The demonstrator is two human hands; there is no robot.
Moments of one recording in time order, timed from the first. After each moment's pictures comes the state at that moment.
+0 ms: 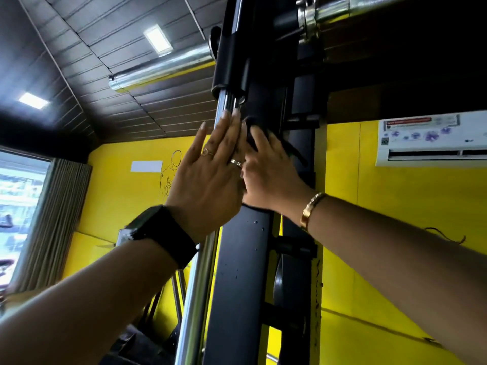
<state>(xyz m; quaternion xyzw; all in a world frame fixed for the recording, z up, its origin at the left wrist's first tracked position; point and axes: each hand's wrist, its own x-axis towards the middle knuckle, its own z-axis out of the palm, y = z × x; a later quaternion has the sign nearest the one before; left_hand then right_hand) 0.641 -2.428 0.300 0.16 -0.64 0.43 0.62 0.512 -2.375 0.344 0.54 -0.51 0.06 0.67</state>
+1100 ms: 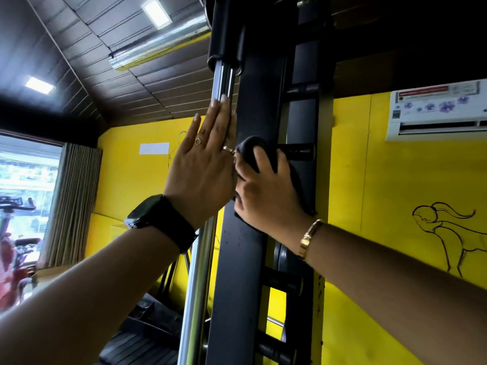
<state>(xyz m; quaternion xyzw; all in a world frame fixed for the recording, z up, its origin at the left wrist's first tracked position) 0.646 -2.423 0.275 0.20 -0.66 0.41 0.60 0.515 -2.363 0.263 0.52 -0.54 0.09 0.66</state>
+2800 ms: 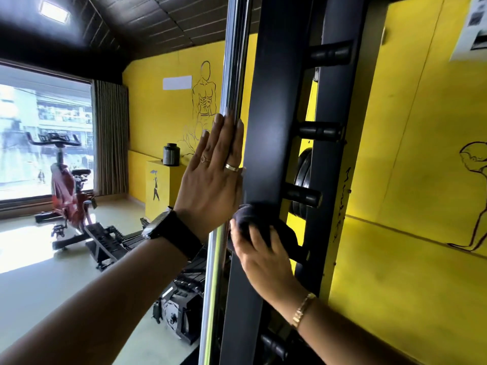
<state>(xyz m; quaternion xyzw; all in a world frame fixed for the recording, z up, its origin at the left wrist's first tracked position) 0.653 -2.421 0.127 0.16 -0.74 0.28 0.59 0.507 -2.366 -0.006 0.58 -0.55 0.05 0.61</state>
